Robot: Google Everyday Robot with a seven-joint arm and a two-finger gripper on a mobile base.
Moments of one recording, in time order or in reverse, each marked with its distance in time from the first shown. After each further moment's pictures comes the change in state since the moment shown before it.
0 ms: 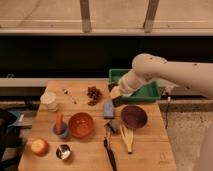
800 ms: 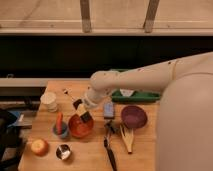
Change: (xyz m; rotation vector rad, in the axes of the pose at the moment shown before) arm -0.015 0.168 0.092 -0.152 0.059 -0.287
